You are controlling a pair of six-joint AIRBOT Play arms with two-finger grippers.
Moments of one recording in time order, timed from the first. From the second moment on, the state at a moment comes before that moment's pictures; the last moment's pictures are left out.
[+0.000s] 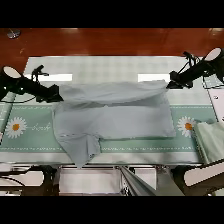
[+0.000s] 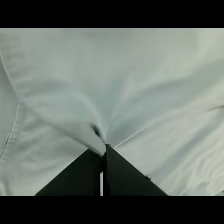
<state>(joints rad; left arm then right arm) 0.19 -1.52 1.12 1.03 -1.22 -1.32 -0.19 -1.75 1.53 -1.15 1.33 1.47</state>
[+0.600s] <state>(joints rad) 0.44 -1.23 0.83 1.11 -1.36 -1.35 -0.38 -1.39 1.19 -1.13 1.33 1.44</state>
